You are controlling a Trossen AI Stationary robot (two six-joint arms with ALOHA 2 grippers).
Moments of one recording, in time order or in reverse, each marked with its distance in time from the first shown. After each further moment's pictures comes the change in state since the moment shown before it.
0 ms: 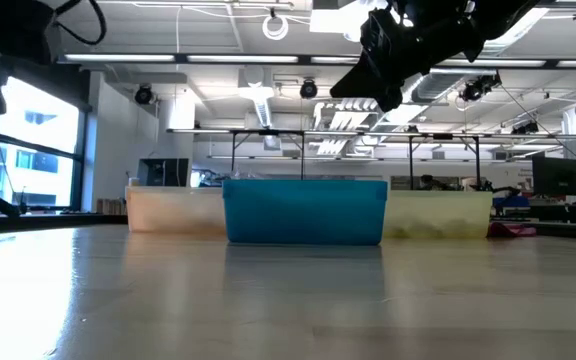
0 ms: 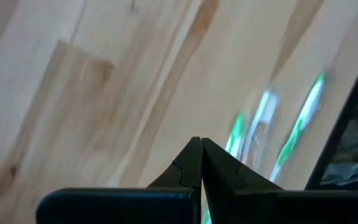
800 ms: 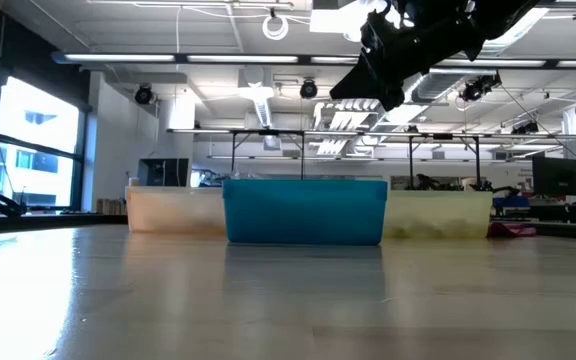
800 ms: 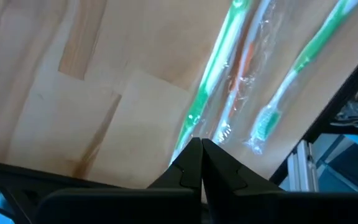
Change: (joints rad) left arm -0.278 0.223 0.077 -0.009 0.170 -0.296; right arm 0.000 0.000 0.000 0.016 0.078 0.006
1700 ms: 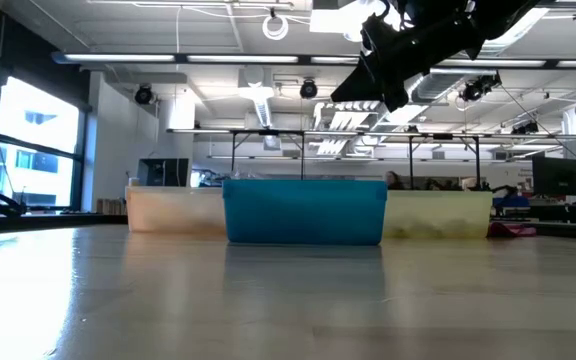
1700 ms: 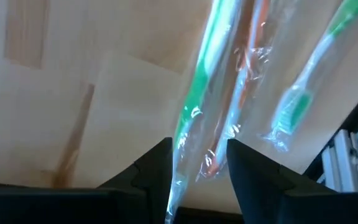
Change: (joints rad) left arm -0.083 0.146 0.000 0.093 -0.006 0.018; right arm 0.000 0.000 0.000 -0.001 0.075 0.026
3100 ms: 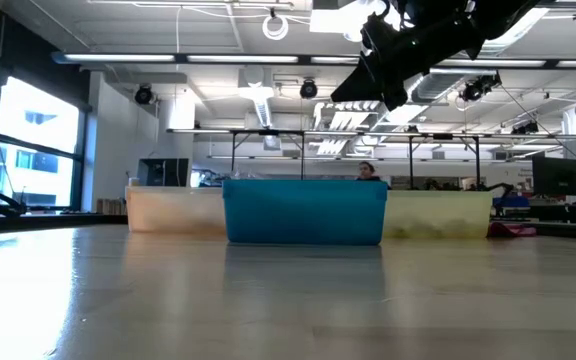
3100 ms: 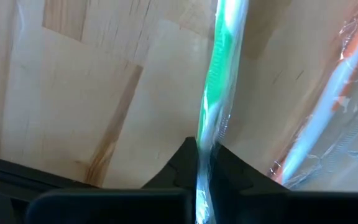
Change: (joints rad) left arm -0.061 0.142 0.001 -0.054 -0.007 -0.071; right arm 0.000 0.000 0.000 0.000 0.000 -0.034
